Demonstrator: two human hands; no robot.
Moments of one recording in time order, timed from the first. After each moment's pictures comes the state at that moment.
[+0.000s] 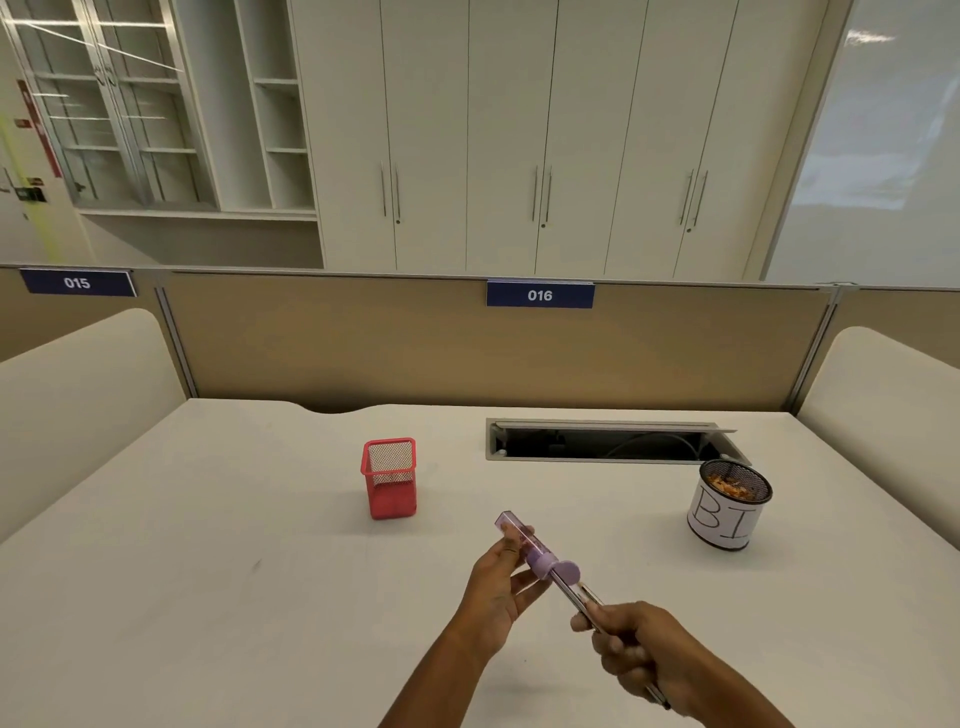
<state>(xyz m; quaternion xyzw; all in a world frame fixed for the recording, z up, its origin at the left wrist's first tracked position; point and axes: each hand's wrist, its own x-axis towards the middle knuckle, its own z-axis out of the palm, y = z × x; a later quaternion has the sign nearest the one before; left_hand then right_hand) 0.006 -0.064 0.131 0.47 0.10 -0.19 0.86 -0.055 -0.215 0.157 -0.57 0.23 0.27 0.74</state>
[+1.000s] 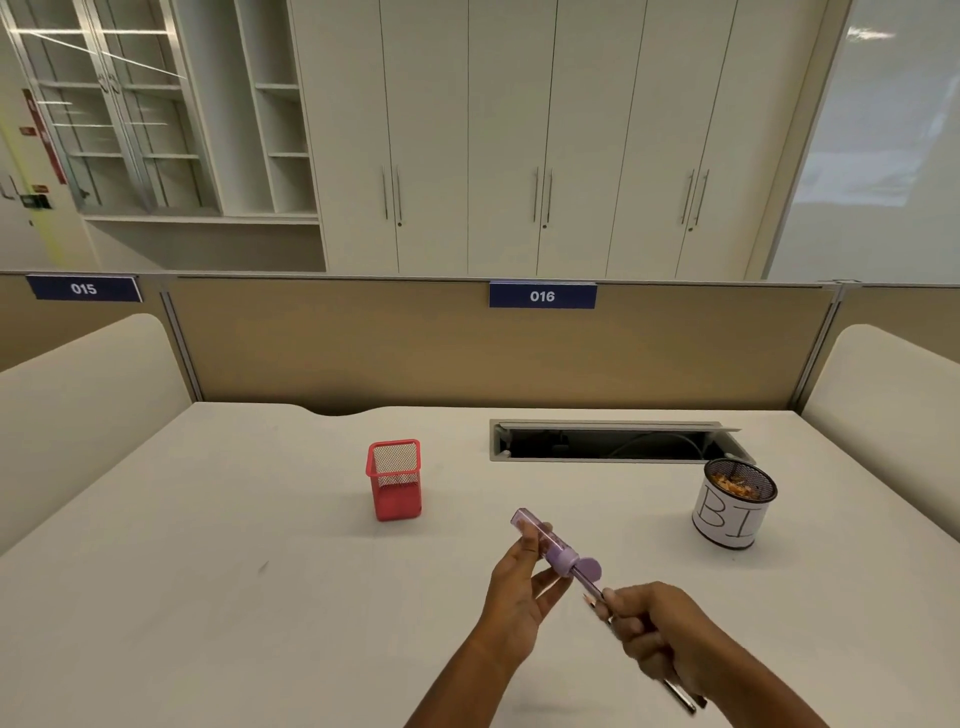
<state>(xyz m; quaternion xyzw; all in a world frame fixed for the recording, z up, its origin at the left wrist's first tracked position) -0.007 -0.077 0.141 0.43 0.11 -0.18 0.88 -0.054 -0.220 0.172 -0.61 0.23 0.25 0.71</state>
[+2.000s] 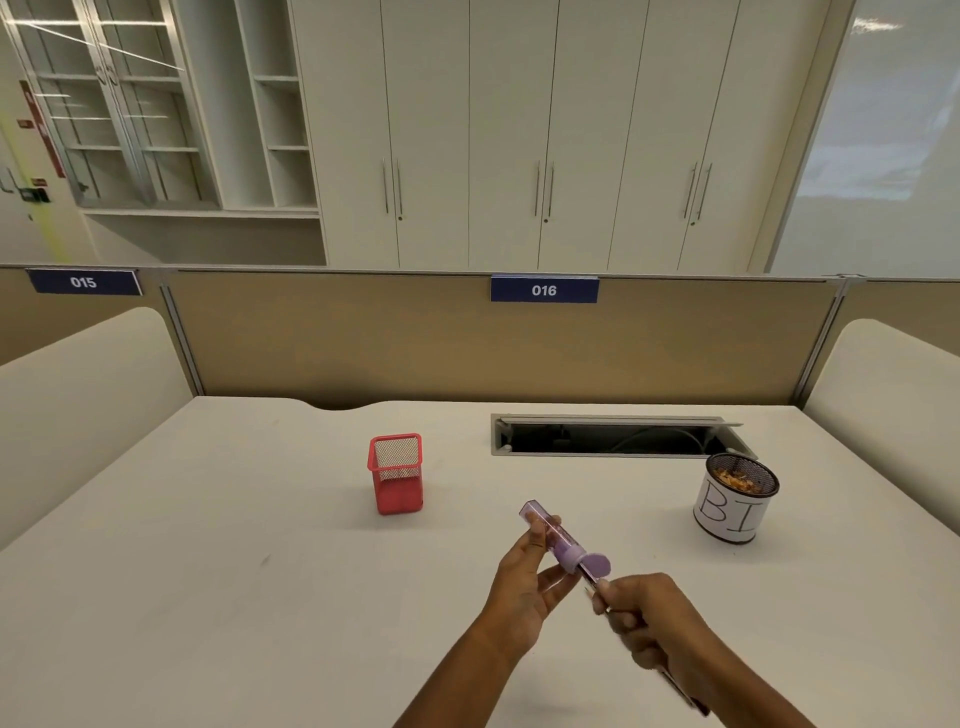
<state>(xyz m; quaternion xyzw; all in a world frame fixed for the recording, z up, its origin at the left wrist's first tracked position) -0.007 -0.078 0.143 0.43 0.11 -0.20 0.87 -0.056 -0.212 0.165 -0.68 0.18 0.16 0.69</state>
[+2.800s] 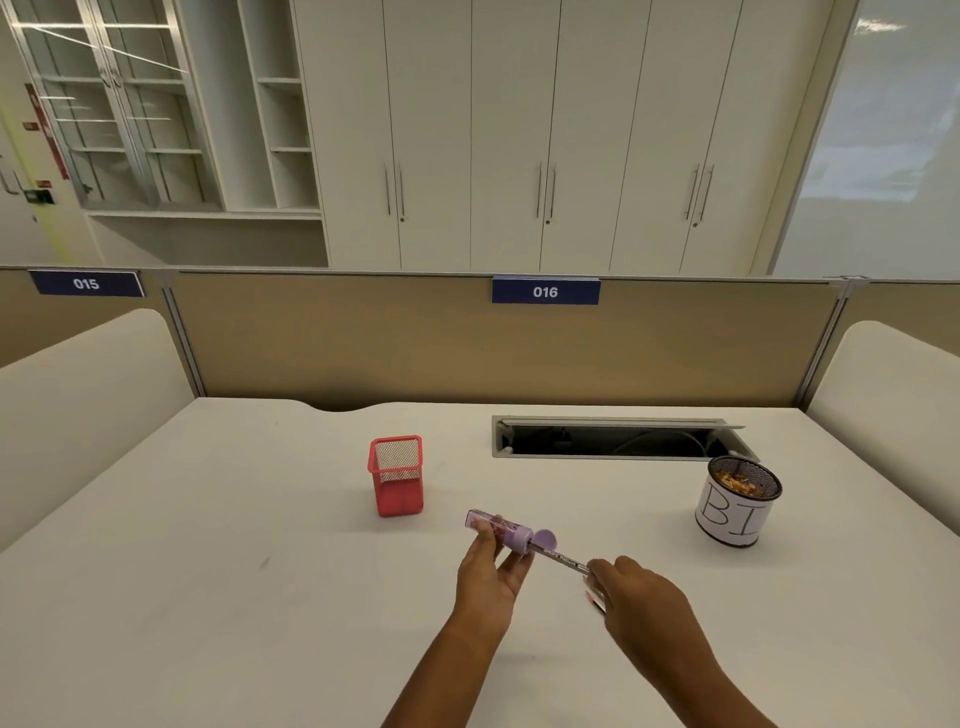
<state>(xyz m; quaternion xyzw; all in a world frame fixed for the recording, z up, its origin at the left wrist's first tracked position) 0.007 -0.055 0.140 0.29 0.20 -0.11 0.93 -0.052 -0.201 0.148 -0.98 -0.07 -0.15 0.08</state>
